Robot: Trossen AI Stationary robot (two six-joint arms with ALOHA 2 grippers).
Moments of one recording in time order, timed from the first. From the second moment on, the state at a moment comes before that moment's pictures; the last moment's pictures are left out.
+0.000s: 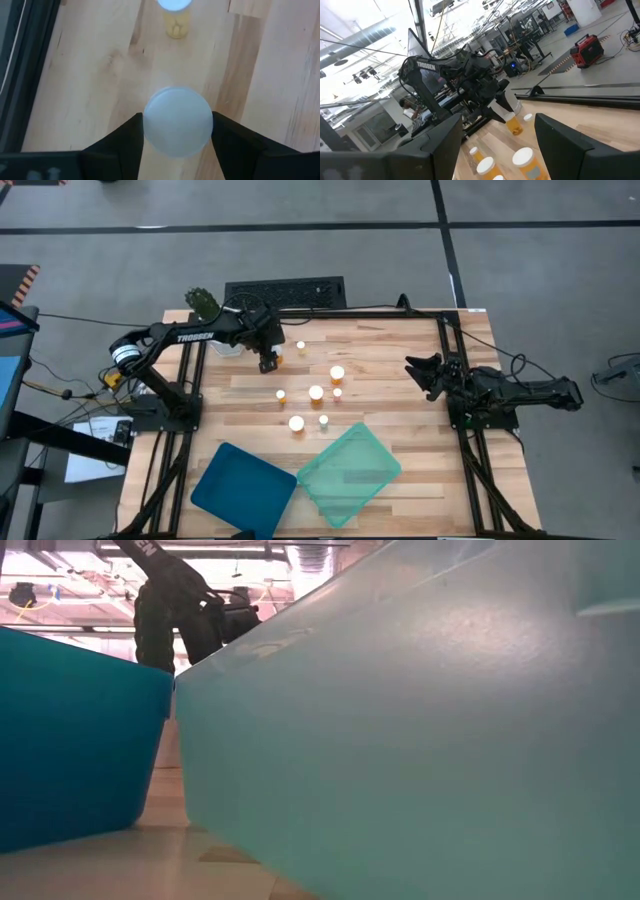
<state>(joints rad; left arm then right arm) 0.61 1.57 0.96 -0.52 0.04 0.36 0.01 0.06 0.02 0.23 0.45 0.52</state>
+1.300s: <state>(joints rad) -0.35 1.23 1.24 -0.79 -0.18 -0.52 0.01 0.06 0.02 0.18 0.45 0.53</state>
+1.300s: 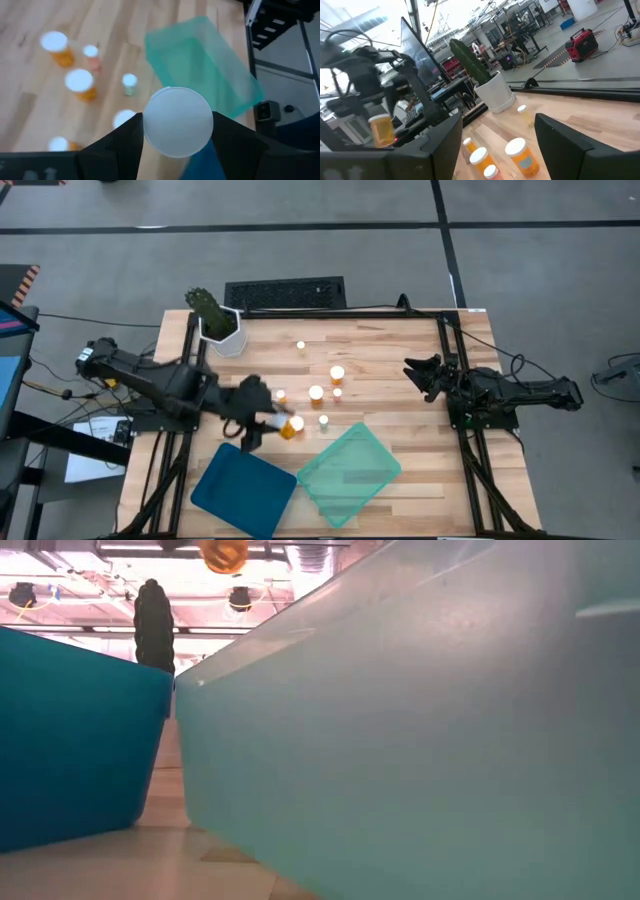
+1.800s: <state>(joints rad) -0.69 1.39 1.23 -0.91 -0.20 -0.91 0.01 0.06 0.02 0.15 0.45 0.55</state>
